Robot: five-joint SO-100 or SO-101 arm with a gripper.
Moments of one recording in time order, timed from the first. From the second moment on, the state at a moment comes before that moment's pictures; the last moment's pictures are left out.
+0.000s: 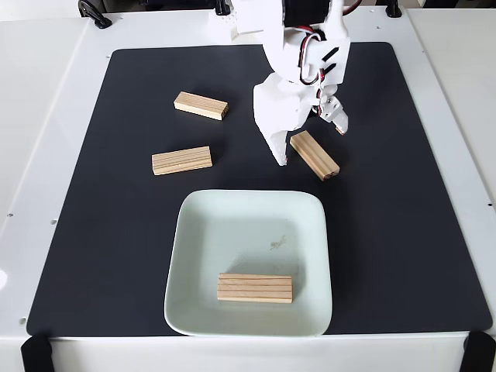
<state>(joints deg) -20.0 61.3 66.4 76.6 -102.4</state>
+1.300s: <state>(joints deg) -25.2 60.6 67.1 76.6 -99.4</state>
